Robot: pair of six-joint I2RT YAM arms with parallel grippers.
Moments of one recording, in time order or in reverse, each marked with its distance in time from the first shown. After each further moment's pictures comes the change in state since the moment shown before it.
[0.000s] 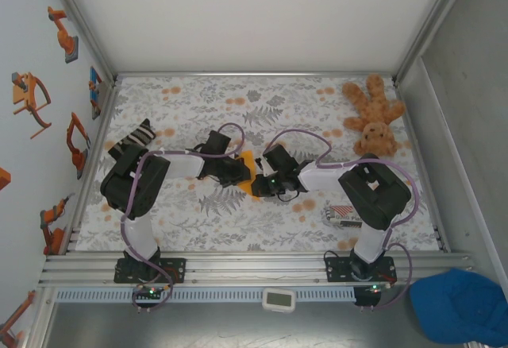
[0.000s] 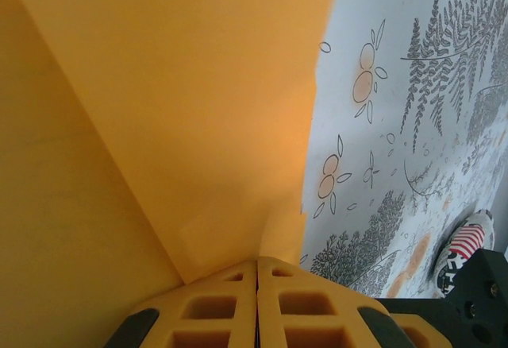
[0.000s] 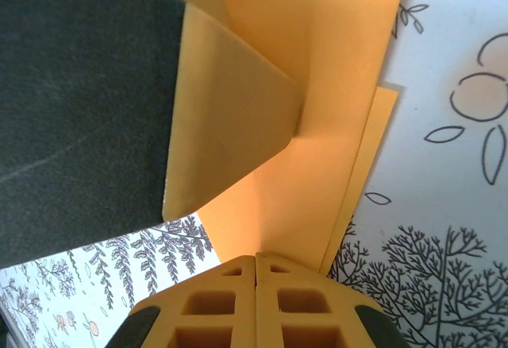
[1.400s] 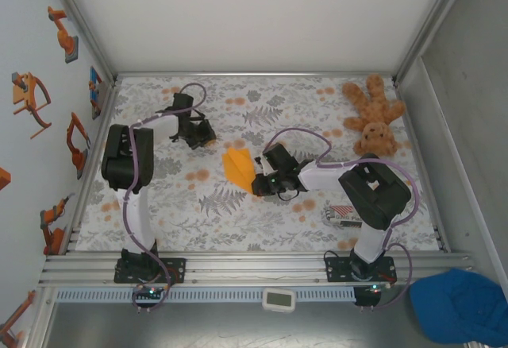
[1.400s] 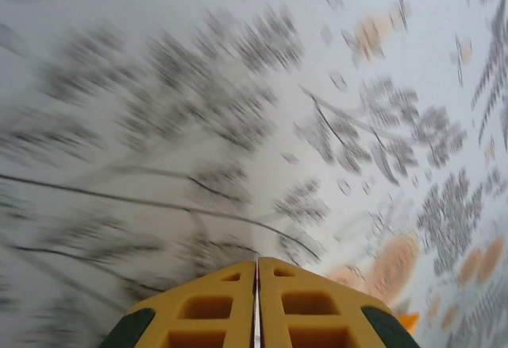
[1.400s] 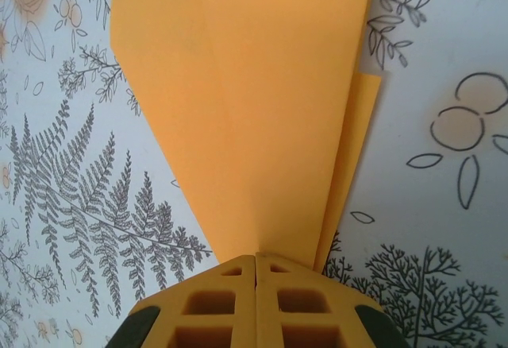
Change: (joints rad) left arm 0.369 0.222 0.461 -0.348 -0.119 0.167; right arm -0.003 0.001 0.005 -0.005 0.022 -0.045
